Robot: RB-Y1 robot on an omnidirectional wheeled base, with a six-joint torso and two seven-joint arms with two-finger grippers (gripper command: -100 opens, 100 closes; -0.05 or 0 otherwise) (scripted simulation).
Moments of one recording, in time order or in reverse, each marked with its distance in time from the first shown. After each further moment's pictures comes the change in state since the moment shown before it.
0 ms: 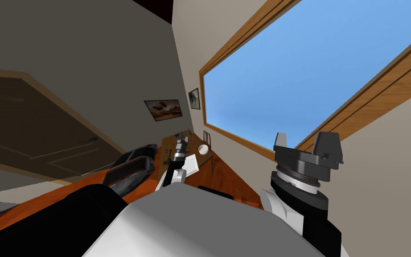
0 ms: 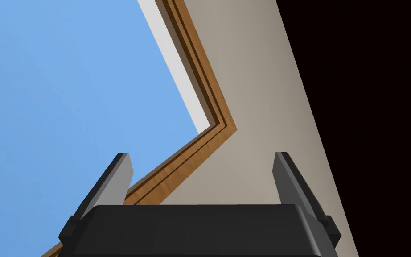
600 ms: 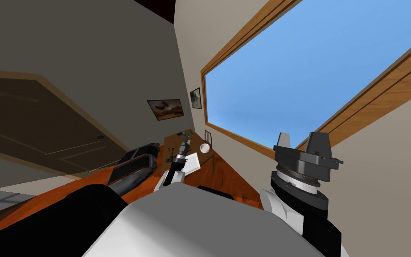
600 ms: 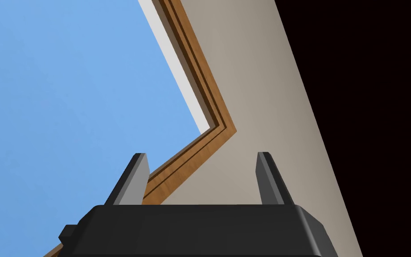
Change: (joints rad) left arm -0.003 0.122 -0.017 0.091 -0.046 0.003 0.013; right arm 0.000 0.000 0.000 0.000 0.000 0.000 0.000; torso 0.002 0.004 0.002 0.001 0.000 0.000
